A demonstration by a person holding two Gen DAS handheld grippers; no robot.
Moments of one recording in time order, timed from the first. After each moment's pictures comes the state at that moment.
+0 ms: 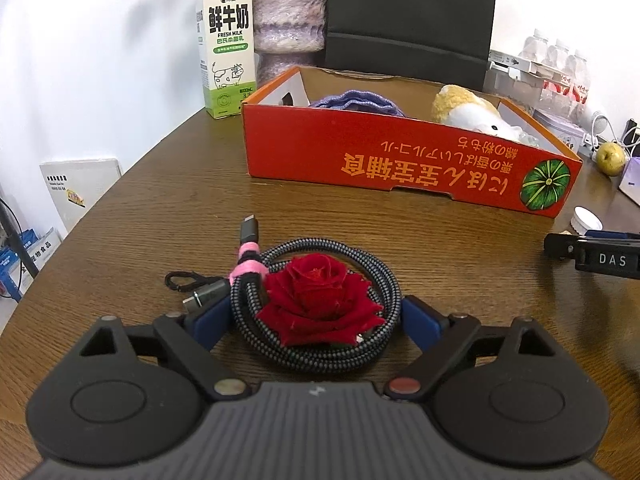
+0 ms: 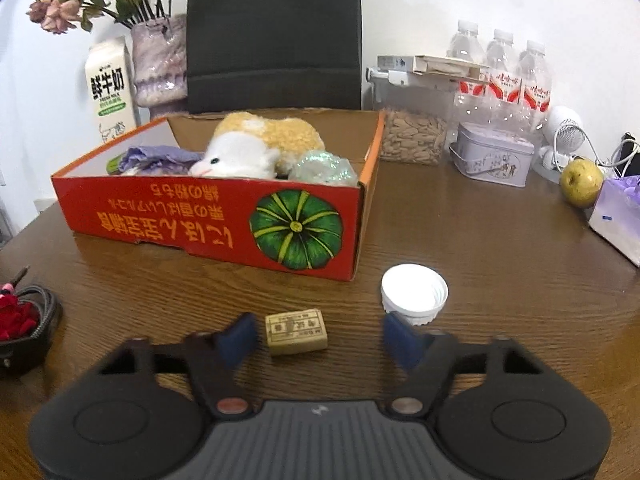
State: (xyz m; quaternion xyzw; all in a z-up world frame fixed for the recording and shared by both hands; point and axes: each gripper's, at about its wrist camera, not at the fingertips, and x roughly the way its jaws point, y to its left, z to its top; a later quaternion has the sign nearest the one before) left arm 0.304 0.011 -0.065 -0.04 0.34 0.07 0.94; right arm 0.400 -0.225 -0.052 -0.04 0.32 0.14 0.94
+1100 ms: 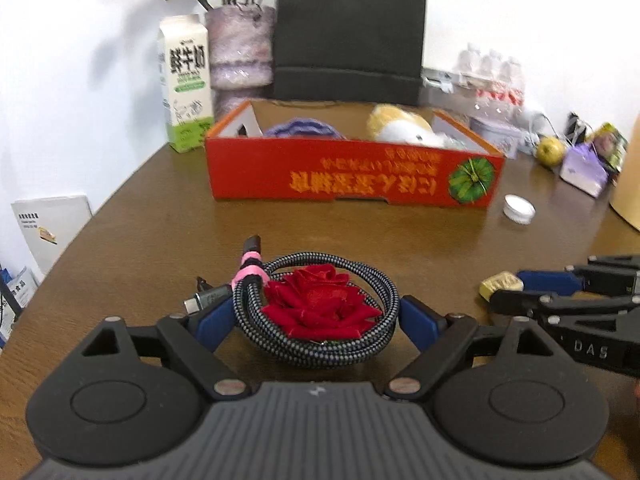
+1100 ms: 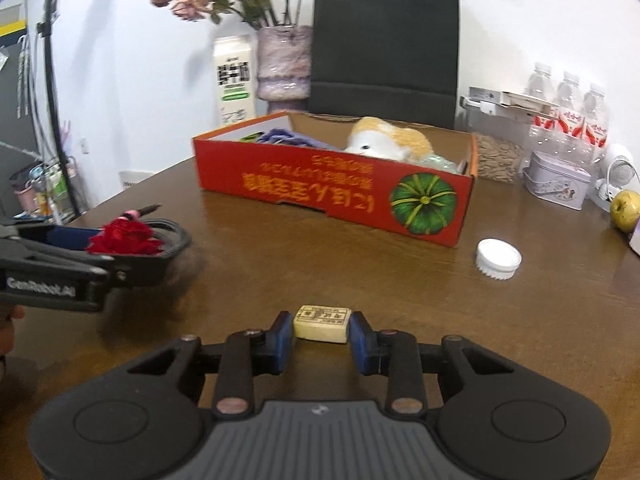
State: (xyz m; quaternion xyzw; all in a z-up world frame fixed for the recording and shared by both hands) left arm 0.256 -0.007 -0.052 -0.01 0.31 0.00 0.95; right arm 0.296 -0.205 -0.044 -0.07 0.29 0.26 0.92
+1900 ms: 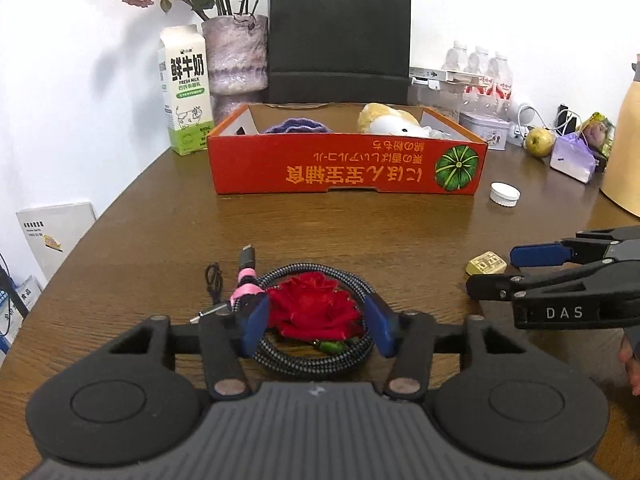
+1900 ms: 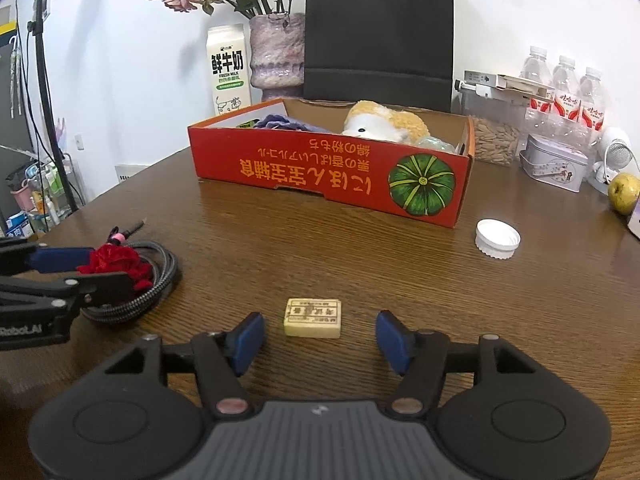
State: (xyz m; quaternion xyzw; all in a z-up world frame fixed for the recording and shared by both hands) left arm 0.229 -0.012 -0.053 0.01 0.29 0.00 0.96; right arm 0.298 -0.205 -0.048 -0.06 0.31 0.25 0.91
